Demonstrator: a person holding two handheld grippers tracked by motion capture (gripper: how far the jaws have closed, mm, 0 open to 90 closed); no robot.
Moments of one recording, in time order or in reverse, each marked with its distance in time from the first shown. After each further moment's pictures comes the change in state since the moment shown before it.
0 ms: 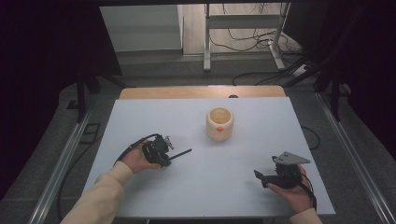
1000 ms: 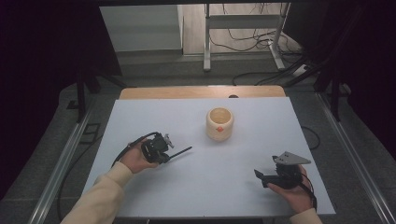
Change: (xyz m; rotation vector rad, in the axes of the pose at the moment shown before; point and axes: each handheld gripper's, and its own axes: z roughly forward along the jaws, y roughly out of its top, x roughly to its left) left arm -0.004 0.000 -0.019 -0.030 0.042 -0.028; right arm 0.000 0.001 -0.002 -0.009 -0.008 -0.007
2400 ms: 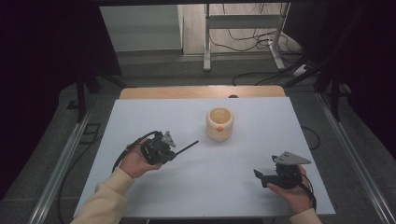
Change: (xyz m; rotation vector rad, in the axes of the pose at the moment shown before) left arm -0.029 0.008 -0.035 -0.158 0.032 0.008; right arm 0.002 0.001 -0.001 -0.011 0.004 0.007
